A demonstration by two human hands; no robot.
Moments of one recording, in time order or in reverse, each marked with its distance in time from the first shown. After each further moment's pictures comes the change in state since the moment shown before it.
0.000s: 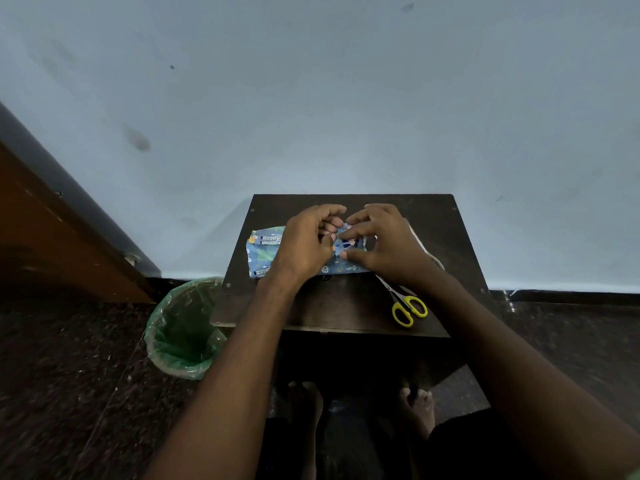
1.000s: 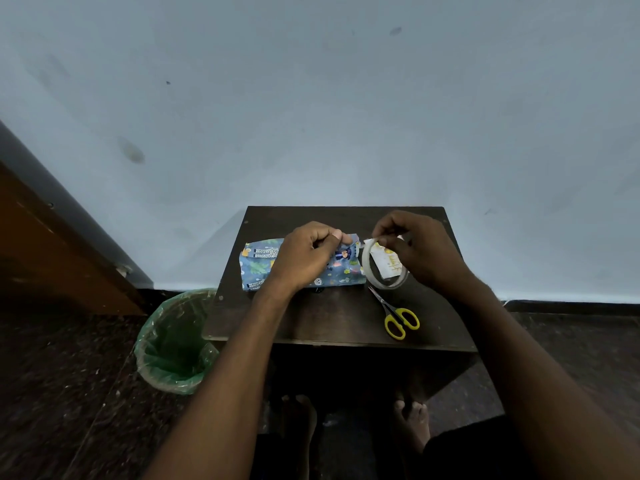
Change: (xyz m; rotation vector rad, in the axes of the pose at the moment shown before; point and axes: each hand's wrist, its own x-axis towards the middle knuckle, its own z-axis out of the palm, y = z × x) left_hand 0.000 0.009 0.003 -0.156 -0.077 -0.141; right_hand -0.018 0.012 -0.056 0.123 0.089 0.081
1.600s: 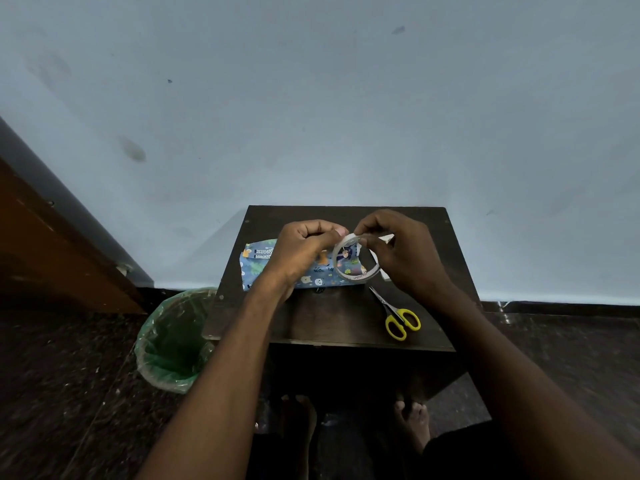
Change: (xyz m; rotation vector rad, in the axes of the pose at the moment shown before) left_hand 0.000 0.014 -0.007 -0.397 0.013 -0.202; right_hand -0.001 -0.027 0.022 0.025 0.118 -0.112
